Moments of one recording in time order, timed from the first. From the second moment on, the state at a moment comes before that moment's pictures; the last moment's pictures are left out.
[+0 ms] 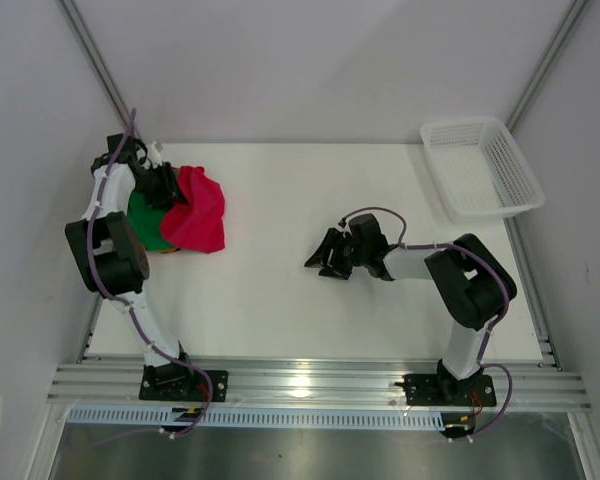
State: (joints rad) left arm 0.29 1.99 1.71 -0.85 0.43 -0.03; right arm 0.57 1.83 0.86 0.26 -0.41 0.95
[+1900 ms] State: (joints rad) left arm 0.30 1.95 1.71 -0.80 0.51 -0.05; right arm 0.60 1.90 0.91 0.30 -0.45 0.94
